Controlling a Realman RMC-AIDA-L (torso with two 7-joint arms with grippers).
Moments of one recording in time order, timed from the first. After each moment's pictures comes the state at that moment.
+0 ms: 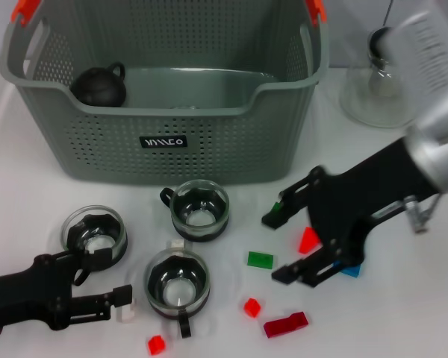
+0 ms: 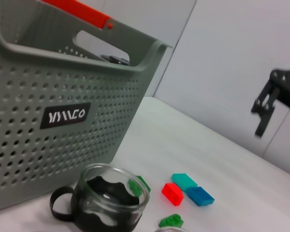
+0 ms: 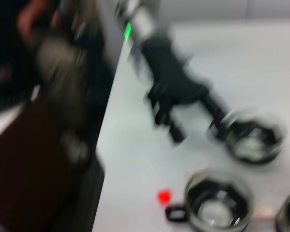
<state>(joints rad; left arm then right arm) -0.32 -2.09 0.30 0.64 2.30 1.81 -1.26 0.70 2.11 -1.23 -1.32 -2.18 -1.85 1.85</state>
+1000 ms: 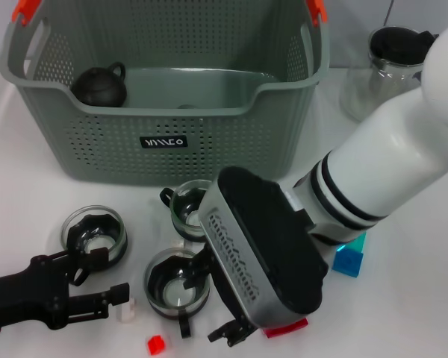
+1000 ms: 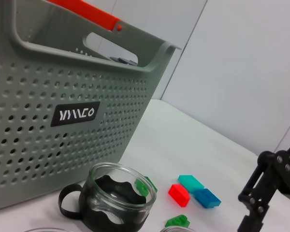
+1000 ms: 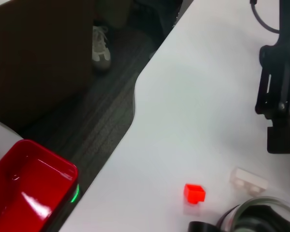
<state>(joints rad) -0.31 -2.09 0.28 0.63 2.30 1.80 -1.25 0.75 2.12 -1.88 -1.31 -2.23 -1.41 1.79</state>
